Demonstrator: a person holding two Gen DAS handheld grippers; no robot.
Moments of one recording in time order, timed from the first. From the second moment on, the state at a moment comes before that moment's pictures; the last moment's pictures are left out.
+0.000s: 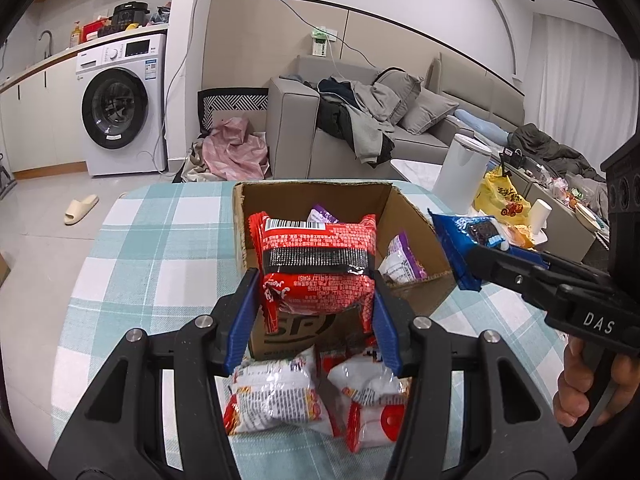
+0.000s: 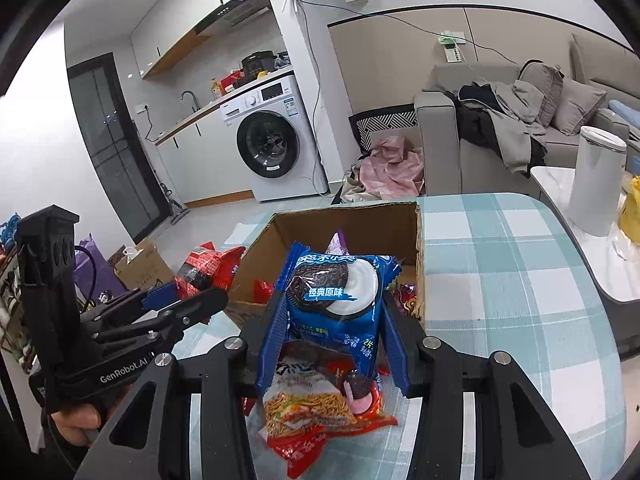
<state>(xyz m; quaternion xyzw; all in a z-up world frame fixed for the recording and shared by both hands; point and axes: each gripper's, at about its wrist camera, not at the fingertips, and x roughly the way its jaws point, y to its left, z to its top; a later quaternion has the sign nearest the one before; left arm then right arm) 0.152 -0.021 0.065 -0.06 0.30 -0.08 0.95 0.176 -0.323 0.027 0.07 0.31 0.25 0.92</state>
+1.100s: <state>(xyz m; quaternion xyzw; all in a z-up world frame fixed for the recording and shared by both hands) 0.233 -0.042 0.022 -0.04 0.34 -0.08 0.94 0.243 -0.312 -0.009 0.08 0.35 0.23 0.90</state>
